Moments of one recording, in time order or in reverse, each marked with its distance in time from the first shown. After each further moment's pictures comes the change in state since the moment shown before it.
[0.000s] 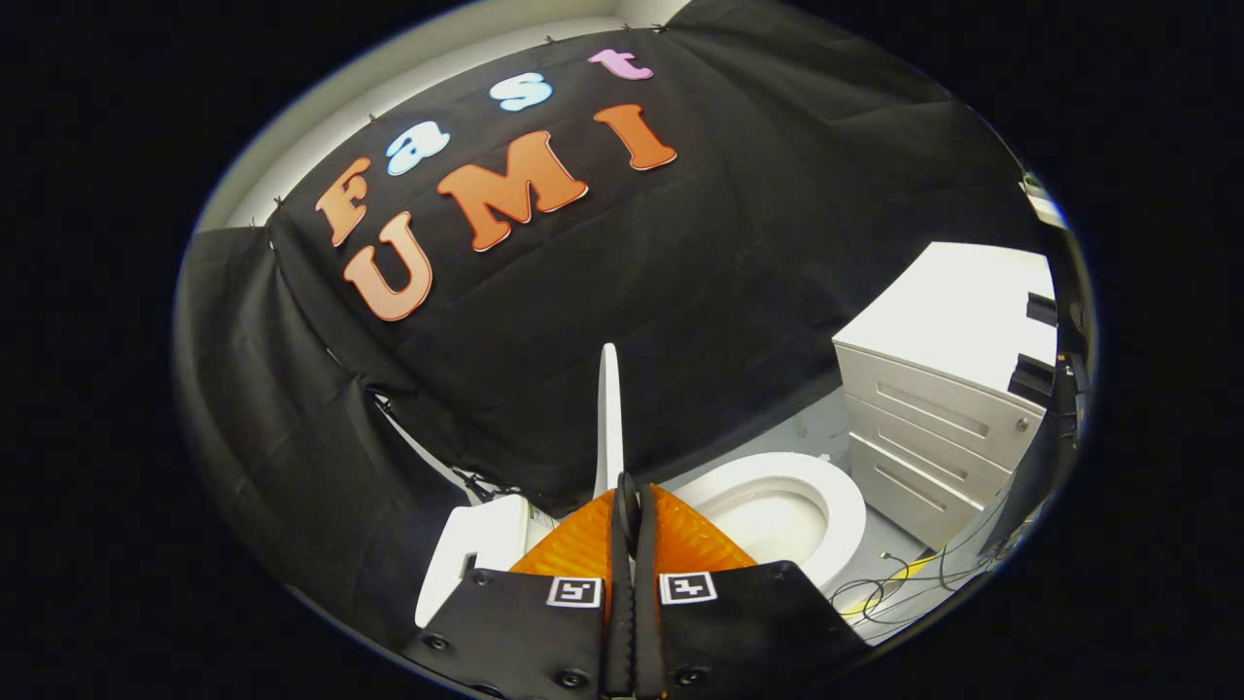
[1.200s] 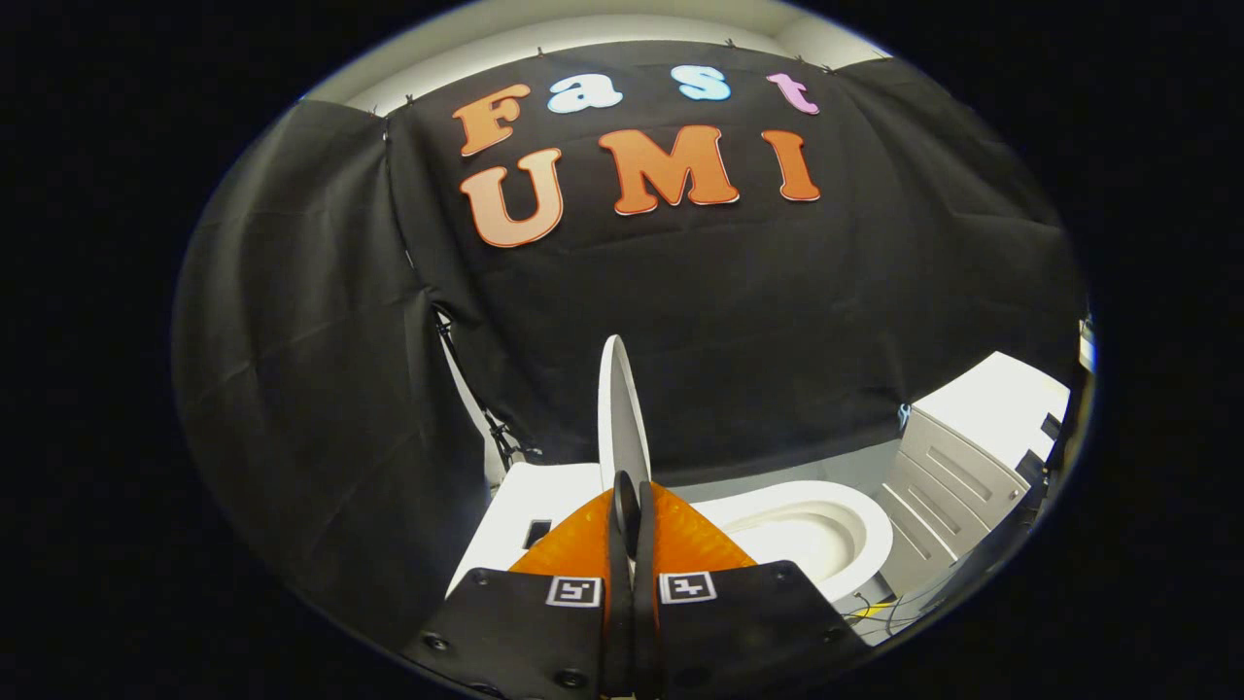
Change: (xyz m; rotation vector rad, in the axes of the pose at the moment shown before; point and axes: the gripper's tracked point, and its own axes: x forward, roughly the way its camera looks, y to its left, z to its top) arm -0.022 0.216 -0.063 -0.335 0.034 0.062
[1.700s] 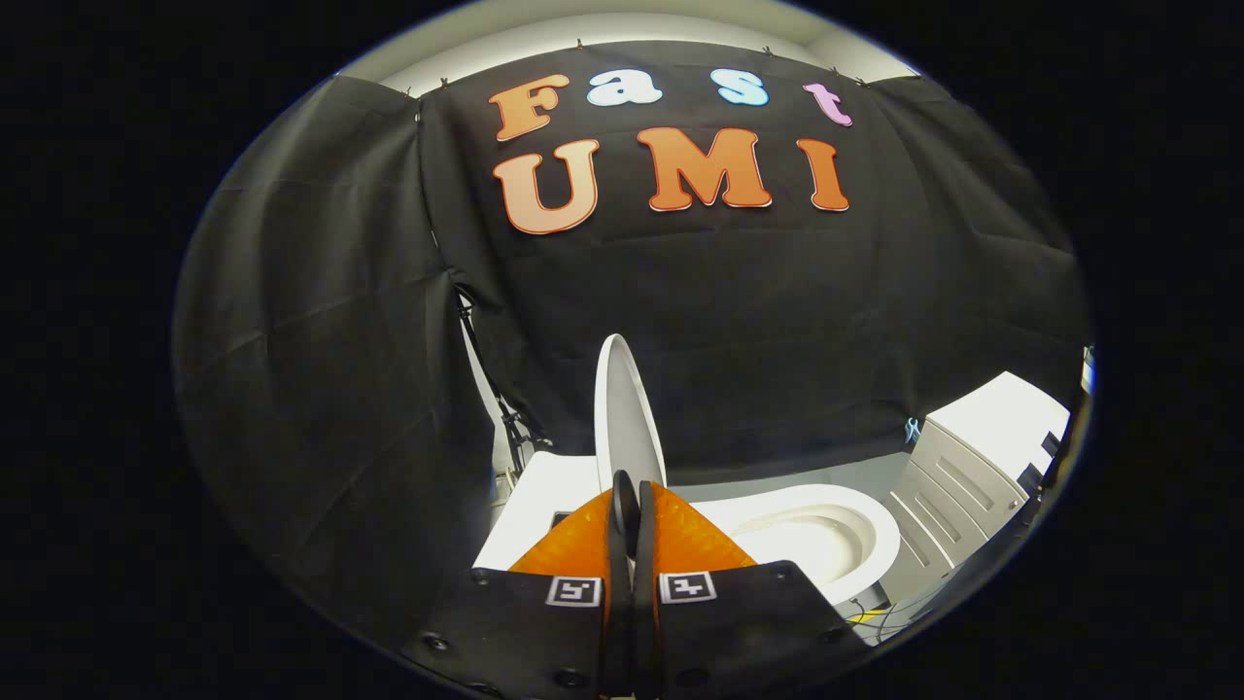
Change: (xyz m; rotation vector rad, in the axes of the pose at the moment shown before) arm 0.002 0.052 -0.014 -0.056 0.010 0.020
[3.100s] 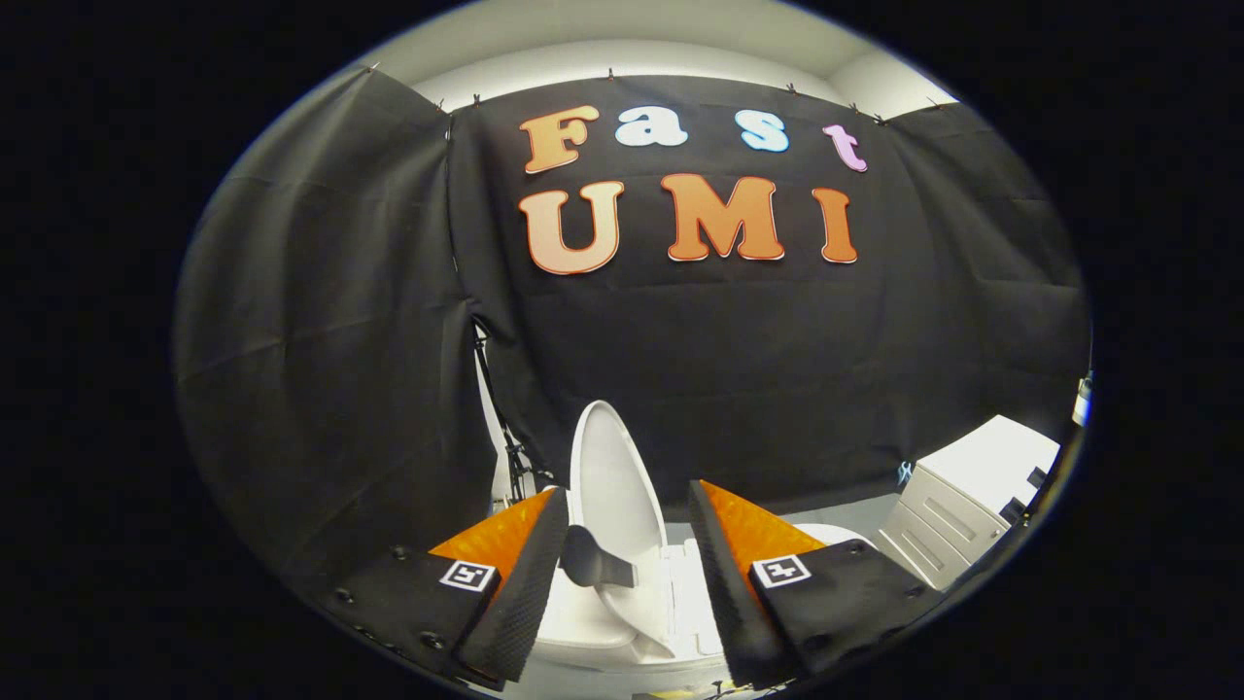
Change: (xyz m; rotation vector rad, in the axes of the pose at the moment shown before) arm -0.033 0.025 0.053 -0.064 -0.133 -0.003
